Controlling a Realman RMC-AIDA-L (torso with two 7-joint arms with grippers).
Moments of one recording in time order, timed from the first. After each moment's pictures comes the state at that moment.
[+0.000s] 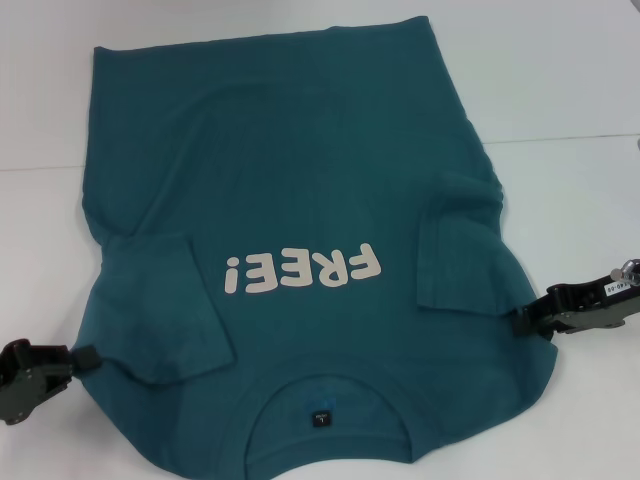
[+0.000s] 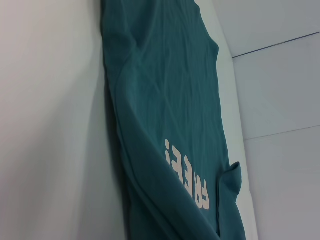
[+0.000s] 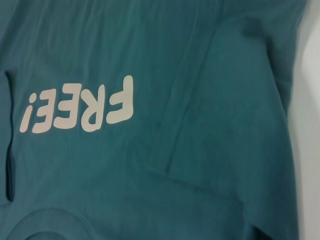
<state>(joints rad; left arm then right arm) -0.43 -2.04 0.26 0.61 2.27 1.60 -2.34 0.72 1.95 -0.66 -0.67 -2.60 -1.43 2.52</state>
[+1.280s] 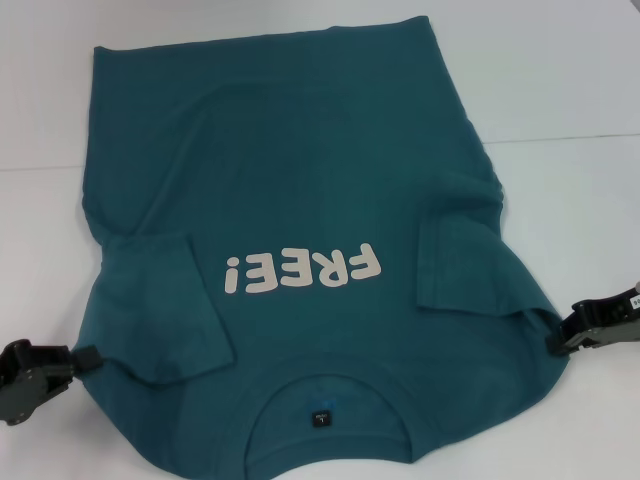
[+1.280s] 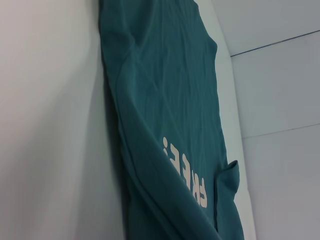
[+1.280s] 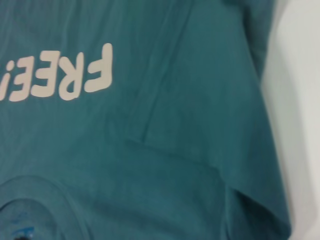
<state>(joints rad) -0.43 -2.04 0.26 0.61 2.27 1.61 -2.34 0.71 1.93 -0.68 -0.70 -2.65 -1.50 2.53</state>
